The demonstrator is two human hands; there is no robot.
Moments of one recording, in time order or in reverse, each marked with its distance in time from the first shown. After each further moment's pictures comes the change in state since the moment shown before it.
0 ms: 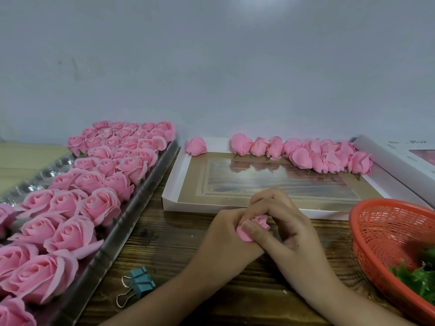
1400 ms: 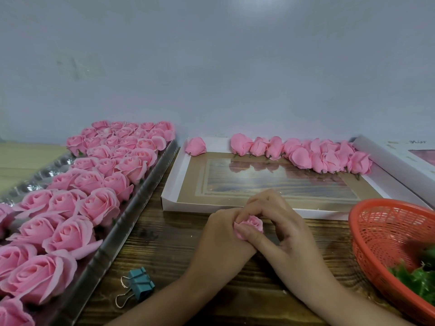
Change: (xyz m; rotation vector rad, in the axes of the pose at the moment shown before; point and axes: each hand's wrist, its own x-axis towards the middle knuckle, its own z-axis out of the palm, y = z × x) left_hand 0.007 -0.023 0.006 0.277 0.095 -0.029; right_hand 0.000 0.000 0.000 -0.102 -0.048 -0.038
